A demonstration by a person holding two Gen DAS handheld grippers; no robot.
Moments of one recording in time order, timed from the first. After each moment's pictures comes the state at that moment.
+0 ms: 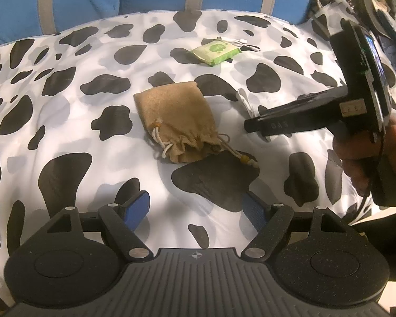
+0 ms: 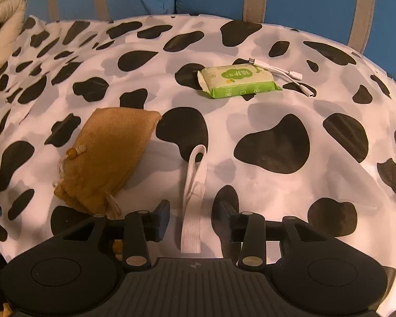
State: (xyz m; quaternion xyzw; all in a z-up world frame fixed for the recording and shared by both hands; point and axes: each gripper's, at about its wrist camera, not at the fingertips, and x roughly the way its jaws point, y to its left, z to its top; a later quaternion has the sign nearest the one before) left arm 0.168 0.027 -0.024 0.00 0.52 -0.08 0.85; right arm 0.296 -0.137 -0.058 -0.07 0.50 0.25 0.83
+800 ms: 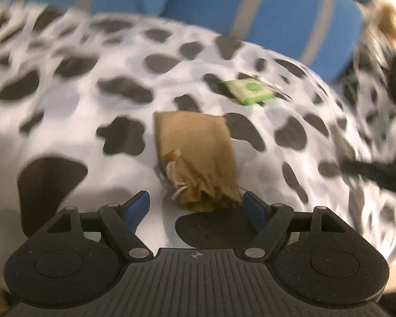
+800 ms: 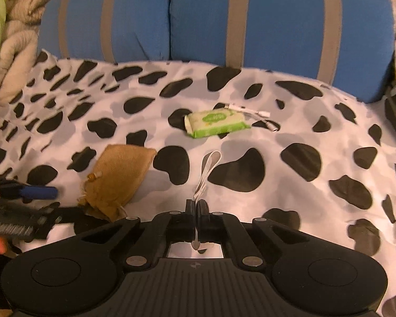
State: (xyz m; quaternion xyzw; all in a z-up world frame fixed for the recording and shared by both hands) left arm 0.205 0.057 -0.051 -0.16 0.47 -0.02 0.87; right arm 0.267 -0.196 0.015 -0.04 0.44 0.25 0.86
